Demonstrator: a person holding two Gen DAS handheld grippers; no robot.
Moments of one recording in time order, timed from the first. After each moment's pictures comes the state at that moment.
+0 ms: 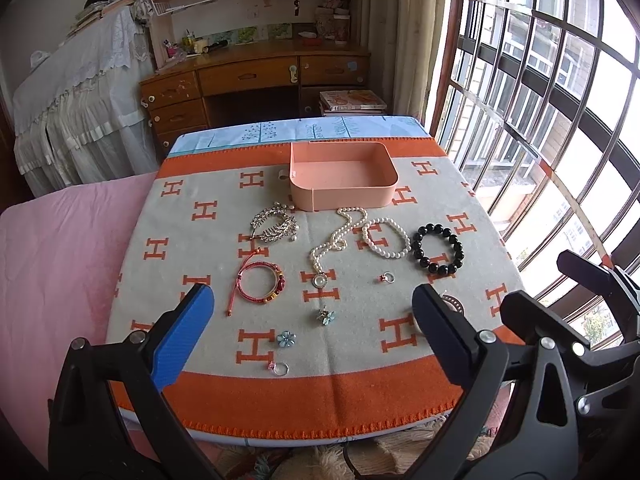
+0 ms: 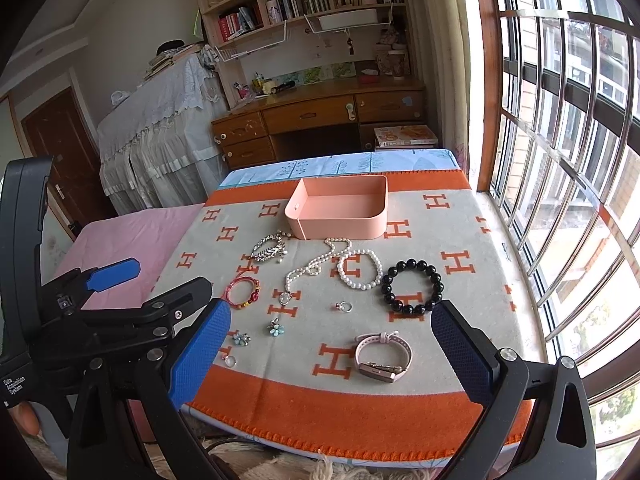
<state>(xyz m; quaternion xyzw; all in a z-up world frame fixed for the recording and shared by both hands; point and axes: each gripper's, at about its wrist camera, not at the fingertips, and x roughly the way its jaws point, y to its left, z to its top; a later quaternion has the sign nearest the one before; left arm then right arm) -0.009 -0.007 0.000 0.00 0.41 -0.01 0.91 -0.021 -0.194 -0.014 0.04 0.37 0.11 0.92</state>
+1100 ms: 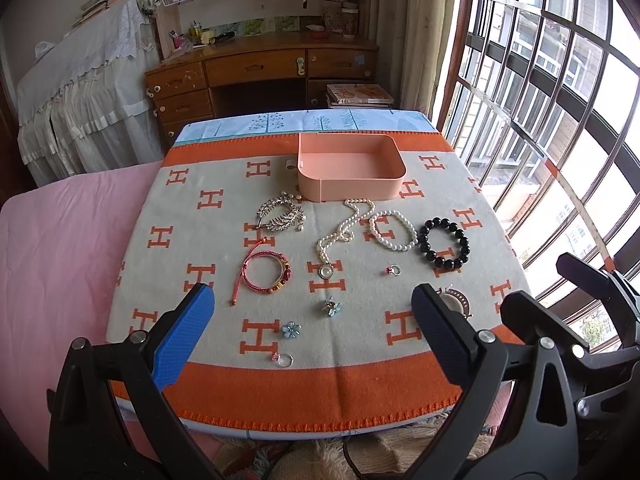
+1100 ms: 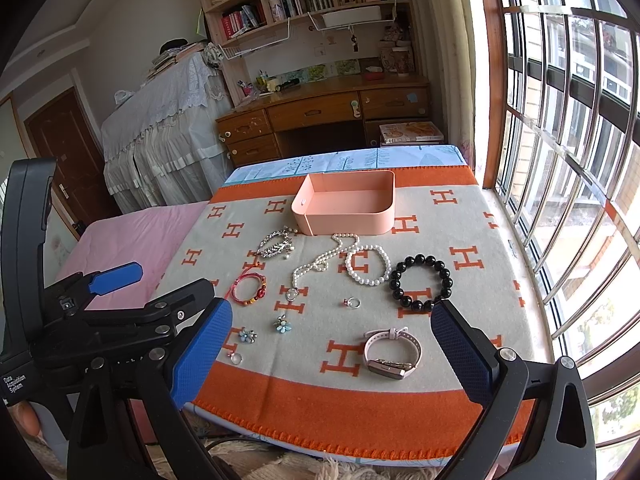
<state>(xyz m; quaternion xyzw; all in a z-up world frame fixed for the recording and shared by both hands) -0.011 0.001 -0.008 0.00 0.42 0.00 0.91 -0.018 -0.190 -0.020 0.05 0.38 0.12 0.92</state>
